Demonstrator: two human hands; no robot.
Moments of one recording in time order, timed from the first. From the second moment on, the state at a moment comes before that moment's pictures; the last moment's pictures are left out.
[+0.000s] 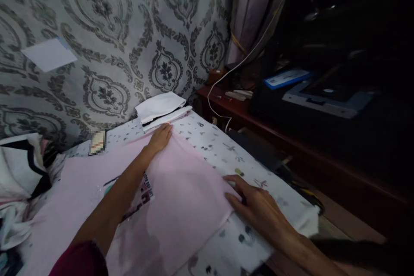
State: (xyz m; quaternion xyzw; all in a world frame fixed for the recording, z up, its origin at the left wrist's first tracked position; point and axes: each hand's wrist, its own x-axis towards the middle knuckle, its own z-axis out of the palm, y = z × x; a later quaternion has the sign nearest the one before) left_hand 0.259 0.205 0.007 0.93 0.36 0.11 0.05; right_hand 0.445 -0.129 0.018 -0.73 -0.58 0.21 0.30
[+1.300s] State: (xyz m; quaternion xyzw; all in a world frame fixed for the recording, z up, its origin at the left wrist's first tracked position) left_hand -0.045 -0.179 0.024 0.82 0.55 -0.10 -0.08; right_hand 0.453 -0.128 -0.009 -0.72 -0.61 0.18 0.28
